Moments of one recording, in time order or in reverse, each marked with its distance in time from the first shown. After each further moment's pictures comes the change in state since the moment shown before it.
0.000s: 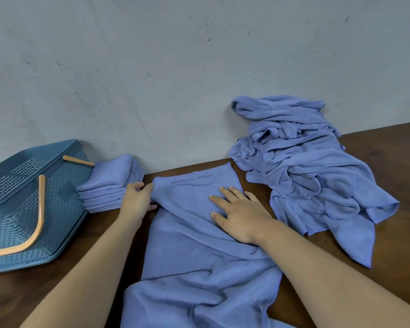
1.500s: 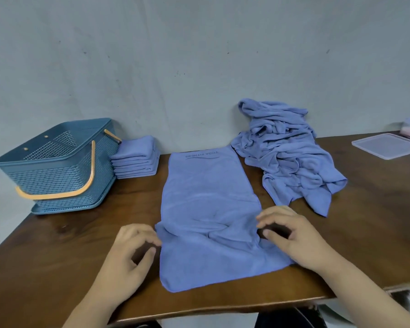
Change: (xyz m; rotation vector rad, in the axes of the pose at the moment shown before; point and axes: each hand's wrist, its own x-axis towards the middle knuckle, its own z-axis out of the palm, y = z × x) left_hand -0.282 -0.051 -0.175 0.402 -0.314 0.824; right_hand -0.236 -0.026 -0.018 0.597 0.349 -0.190
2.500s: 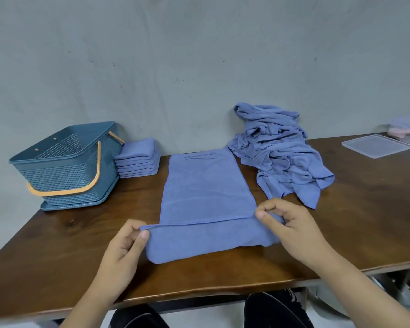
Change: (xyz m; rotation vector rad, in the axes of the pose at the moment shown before) left_hand -0.020 0.015 0.002 -0.465 0.098 -0.245; right_hand -0.018 -0.066 0.000 0.111 0.184 0.041
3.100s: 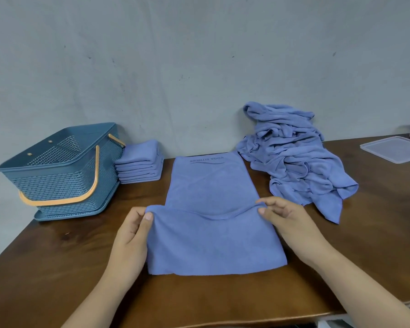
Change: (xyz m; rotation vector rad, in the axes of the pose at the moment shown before) left_hand 0.067 -0.002 0.011 -0.041 0.134 -0.070; right_hand 0.060 0.040 0.026 0.366 -0.028 0.359
